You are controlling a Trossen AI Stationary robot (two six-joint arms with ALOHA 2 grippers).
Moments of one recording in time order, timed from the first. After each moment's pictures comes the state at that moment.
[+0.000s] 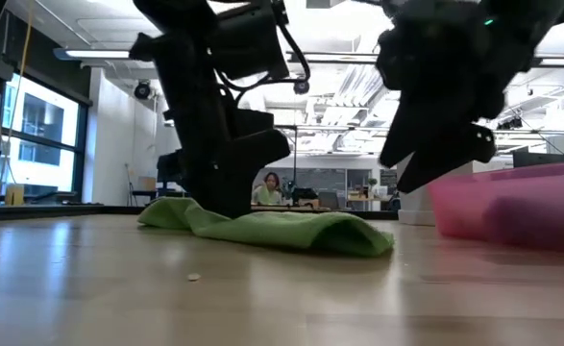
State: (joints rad) left arm -0.06 1.96 1.15 -0.53 -0.31 -0.84; right arm 0.42 1.63 0.88 -0.21 0.29 1.02
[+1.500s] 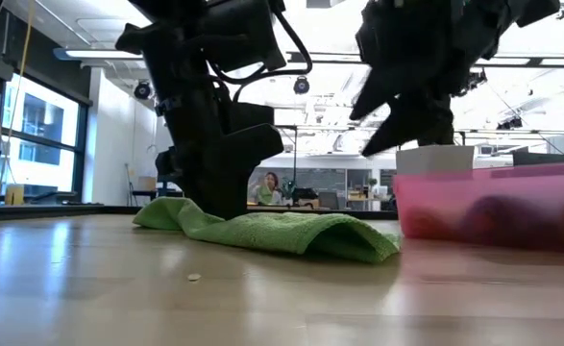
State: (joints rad) left arm -0.09 1.96 1.14 -0.53 -0.34 -0.79; right arm 0.35 1.58 0.88 -0.10 0.19 0.83
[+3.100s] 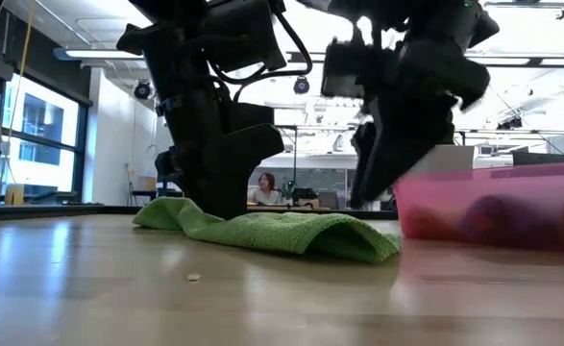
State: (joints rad) left arm -0.09 1.96 1.14 -0.52 -0.32 -0.80; right arm 0.25 1.78 1.06 -0.33 0.01 0.29
